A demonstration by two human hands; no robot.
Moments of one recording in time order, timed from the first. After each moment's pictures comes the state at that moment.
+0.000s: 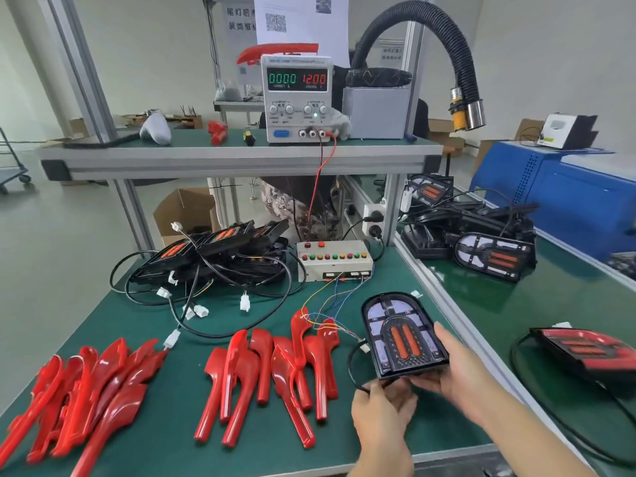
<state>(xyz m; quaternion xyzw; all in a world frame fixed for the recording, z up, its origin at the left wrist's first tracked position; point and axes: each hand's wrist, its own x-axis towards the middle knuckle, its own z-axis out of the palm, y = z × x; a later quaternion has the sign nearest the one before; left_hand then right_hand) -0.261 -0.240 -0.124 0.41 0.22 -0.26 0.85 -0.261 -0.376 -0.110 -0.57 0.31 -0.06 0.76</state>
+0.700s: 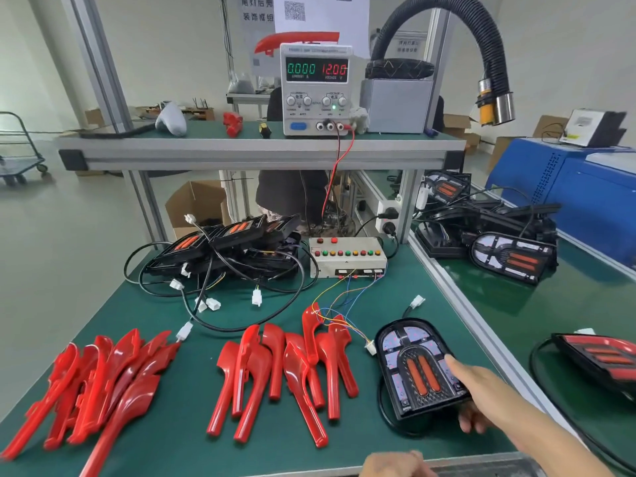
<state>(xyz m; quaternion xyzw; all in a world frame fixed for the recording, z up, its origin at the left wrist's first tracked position) -0.297 -0.179 -0.130 0.76 -0.03 -0.26 0.60 -0.290 -0.387 -0.110 -0.81 0.28 0.10 0.50</state>
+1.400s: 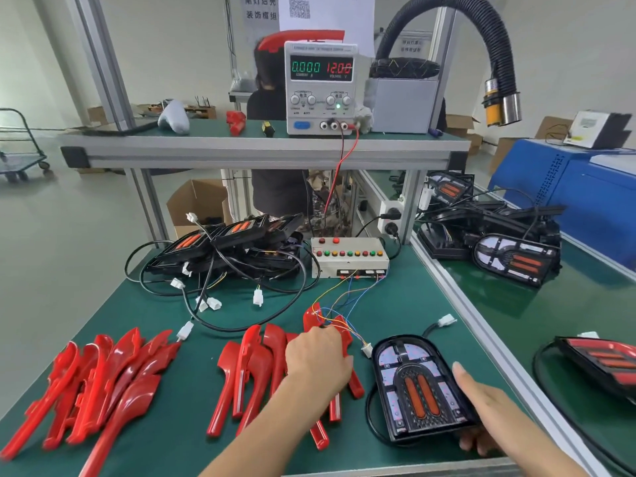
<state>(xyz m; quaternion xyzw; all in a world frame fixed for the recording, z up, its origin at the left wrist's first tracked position) -0.165 -0.149 -0.091 0.98 -0.19 0.01 0.08 -0.317 -0.359 -0.086 -0.81 0.26 0.09 0.51</state>
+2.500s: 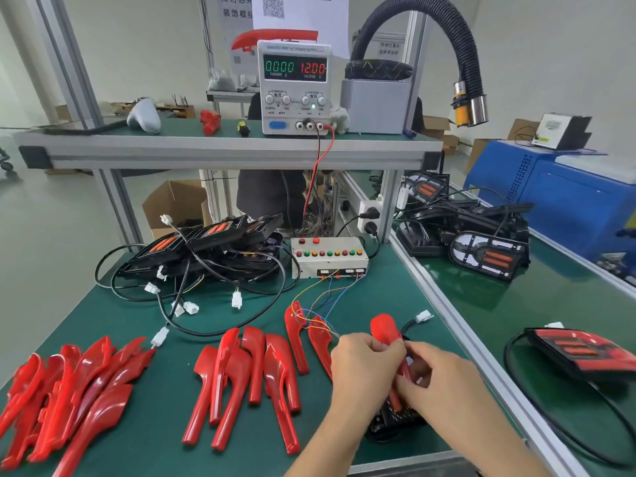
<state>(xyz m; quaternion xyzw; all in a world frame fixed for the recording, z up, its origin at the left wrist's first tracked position) -0.221 -0.219 -0.084 0.81 -0.08 -0.10 0.57 -0.309 -0.309 -0.048 -0.93 0.19 -0.10 0.30</state>
